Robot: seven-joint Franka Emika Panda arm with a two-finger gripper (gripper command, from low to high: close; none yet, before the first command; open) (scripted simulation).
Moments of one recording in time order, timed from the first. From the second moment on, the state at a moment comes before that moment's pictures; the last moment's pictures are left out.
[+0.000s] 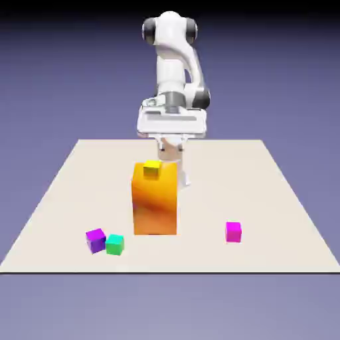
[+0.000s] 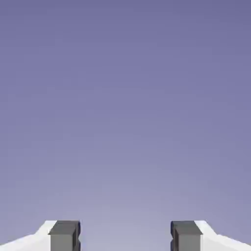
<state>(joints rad) 0.01 -0.53 -0.02 -2.77 0.02 2.99 0.74</state>
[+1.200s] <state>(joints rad) -0.20 0.78 -0.53 -1.66 0.56 1.57 0.83</state>
